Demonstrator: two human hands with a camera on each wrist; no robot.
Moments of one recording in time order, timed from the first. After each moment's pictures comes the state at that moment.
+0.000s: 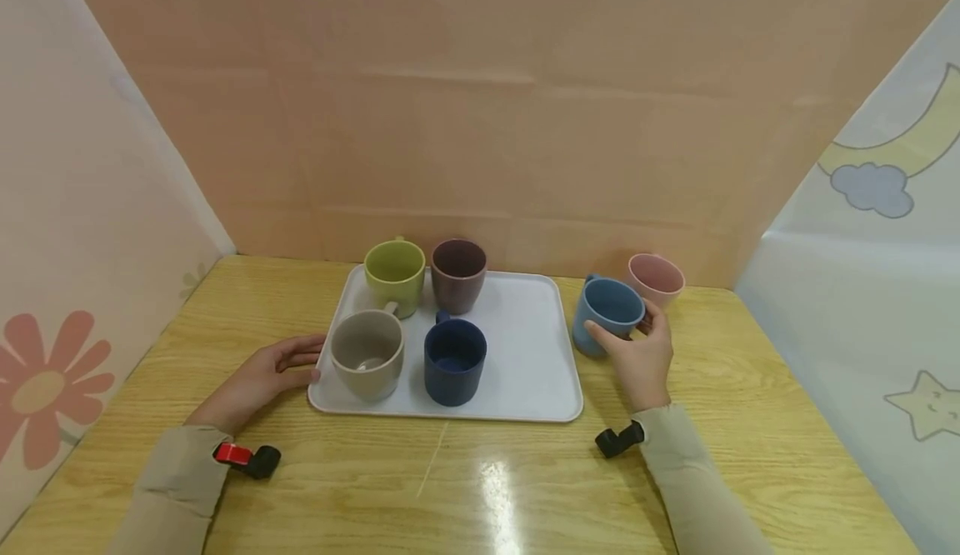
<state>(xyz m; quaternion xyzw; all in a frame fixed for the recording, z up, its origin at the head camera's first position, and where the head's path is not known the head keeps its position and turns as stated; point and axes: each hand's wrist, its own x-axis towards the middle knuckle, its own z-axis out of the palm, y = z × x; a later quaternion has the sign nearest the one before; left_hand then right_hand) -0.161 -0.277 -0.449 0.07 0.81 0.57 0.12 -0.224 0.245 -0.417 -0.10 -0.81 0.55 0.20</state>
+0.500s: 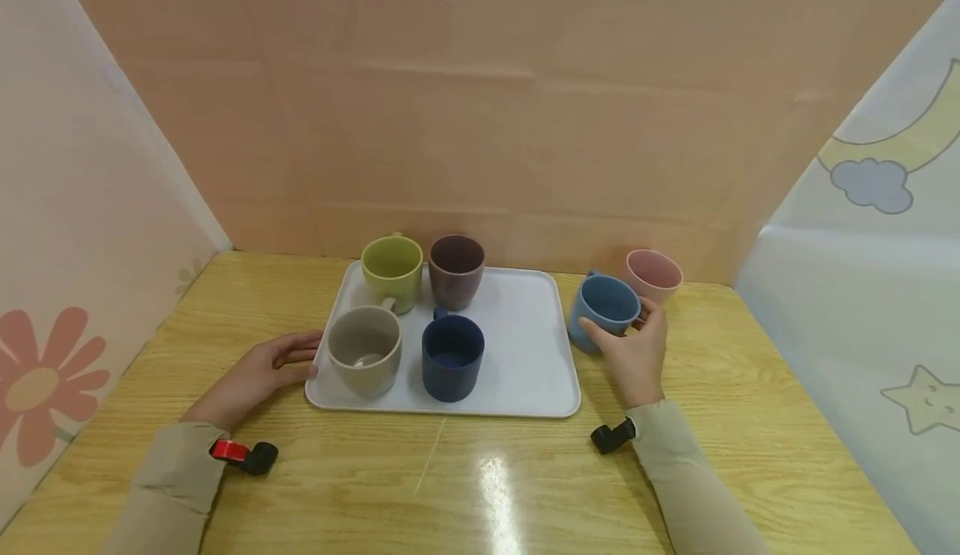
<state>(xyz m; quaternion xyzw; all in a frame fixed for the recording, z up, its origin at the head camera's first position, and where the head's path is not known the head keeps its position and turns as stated) -0.160 -0.277 -0.446 0.07 0.81 0.57 0.13 -0.230 0.243 -0.426 -0.07 -0.82 0.53 0.23</state>
